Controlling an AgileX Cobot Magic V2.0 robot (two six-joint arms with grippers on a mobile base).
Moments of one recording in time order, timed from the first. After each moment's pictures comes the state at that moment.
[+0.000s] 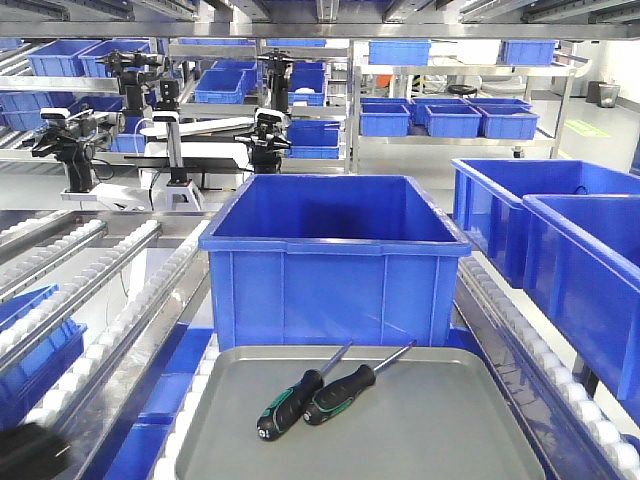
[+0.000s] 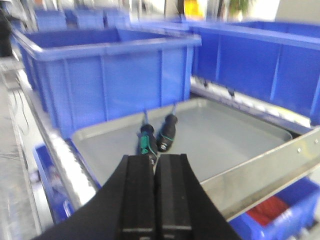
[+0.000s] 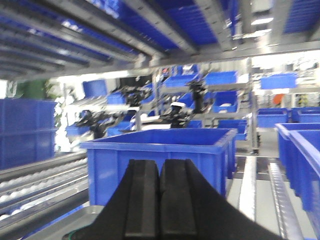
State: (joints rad) left arm -0.53 0.59 -0.50 -0.33 0.15 0.25; right arm 0.13 0.24 -0.39 1.22 0.16 -1.10
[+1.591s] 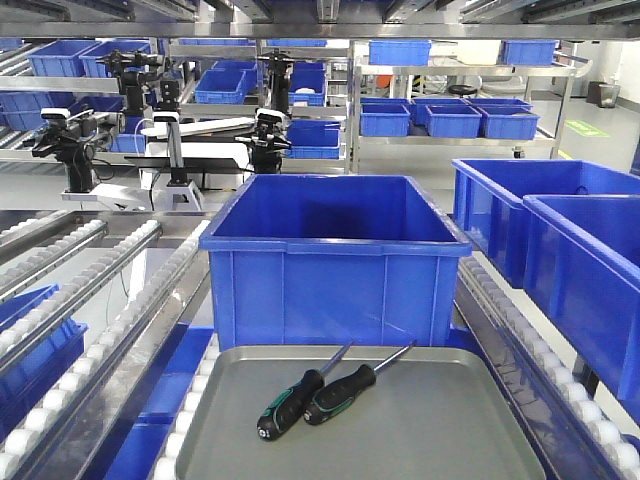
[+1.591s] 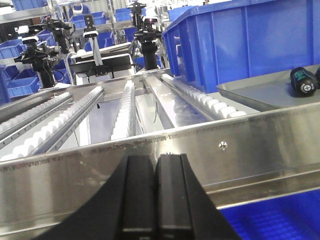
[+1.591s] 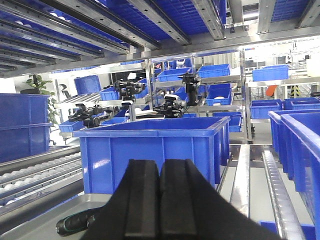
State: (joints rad) left arm -0.12 -0.01 0.03 -0.15 0.11 0.29; right arm 0.13 0.21 -0.33 1.23 0.15 -1.10
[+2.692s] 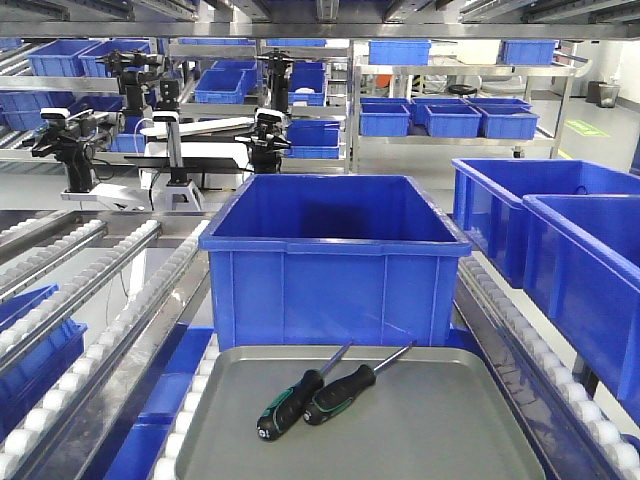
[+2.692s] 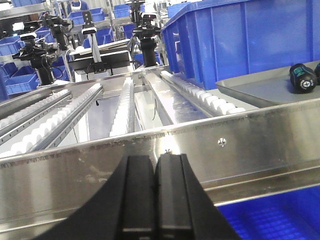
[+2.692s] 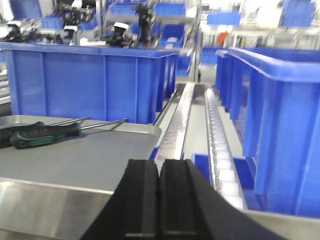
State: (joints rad) left arm -0.12 -0.01 0.03 -0.15 0.12 0.29; right arm 0.13 0.17 -0.18 -0.09 0.15 0.05
